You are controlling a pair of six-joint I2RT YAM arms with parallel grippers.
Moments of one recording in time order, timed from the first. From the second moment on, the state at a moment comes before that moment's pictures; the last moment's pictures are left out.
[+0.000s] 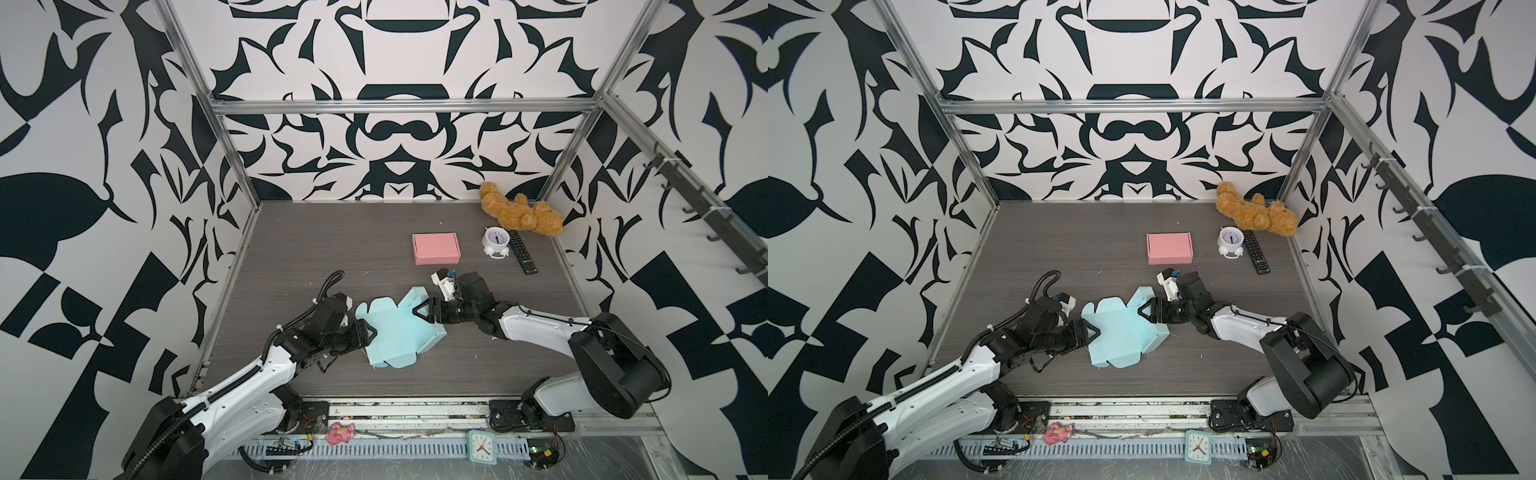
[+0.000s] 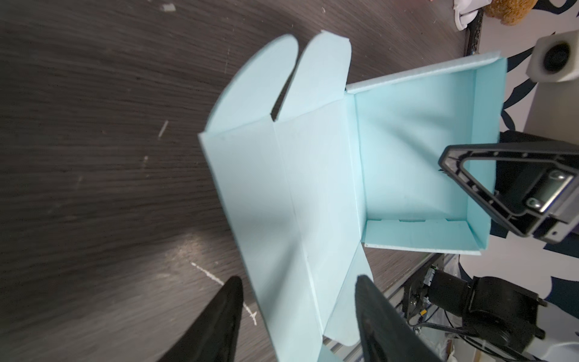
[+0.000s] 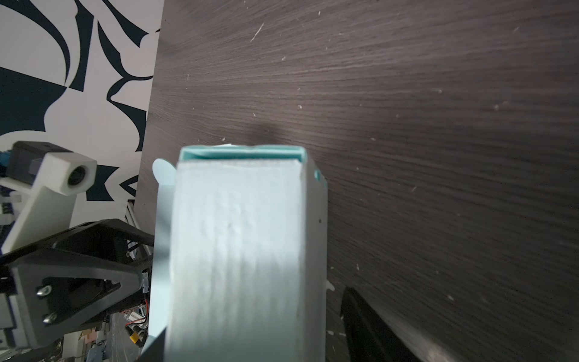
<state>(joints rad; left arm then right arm) -0.68 0.96 0.41 -0.28 0.29 -0.92 0.55 1.44 0.57 0.15 -0.54 0.63</state>
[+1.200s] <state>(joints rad) -0.68 0.98 0.35 -0.12 0.29 -1.04 0.54 1.44 0.55 0.14 -0.55 0.62</state>
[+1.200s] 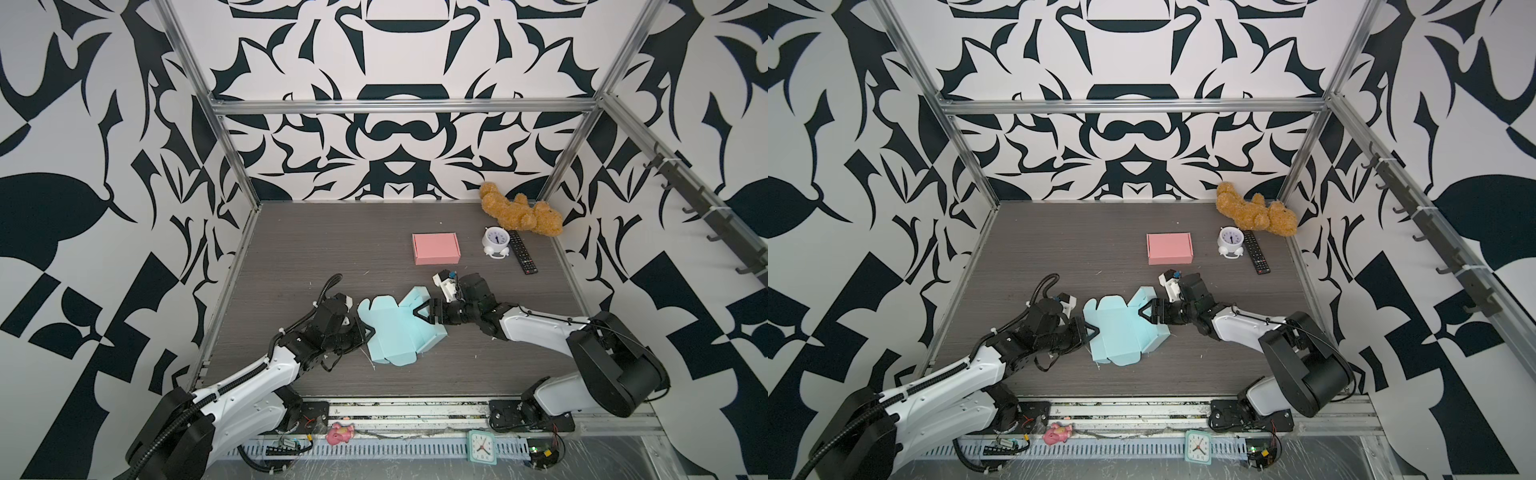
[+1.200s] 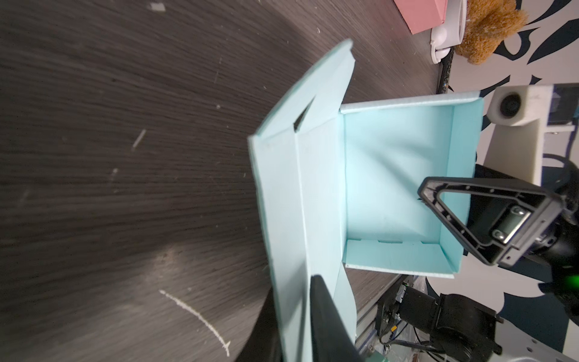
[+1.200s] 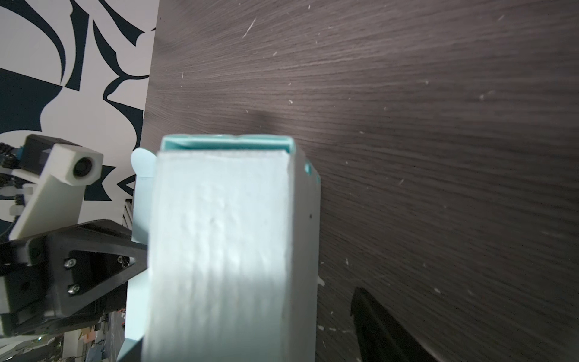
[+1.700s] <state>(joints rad) -0.68 0.96 0.35 -0.13 0.29 -1.05 0.54 1.22 0.54 -0.05 -0.46 0.51</state>
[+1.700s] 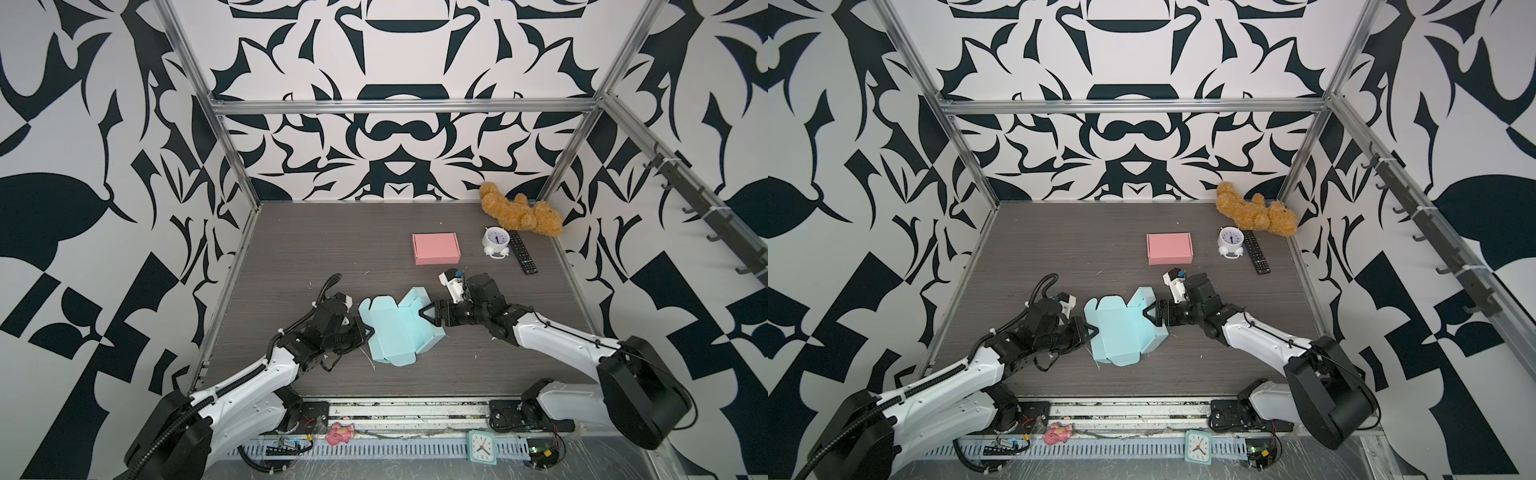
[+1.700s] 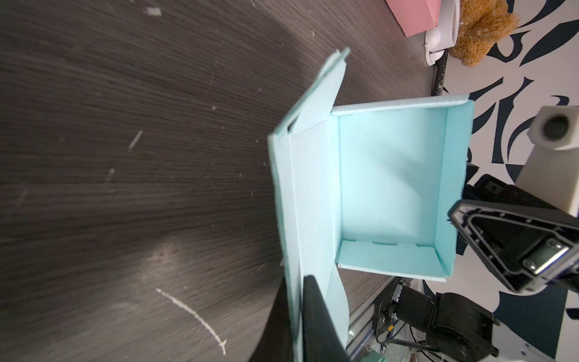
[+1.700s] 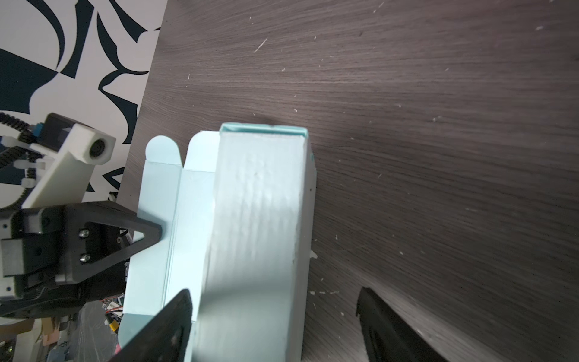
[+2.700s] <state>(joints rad) -0.68 0.99 0.90 -0.74 0.38 -0.58 0.54 0.90 0.49 -0.07 -0.27 0.35</state>
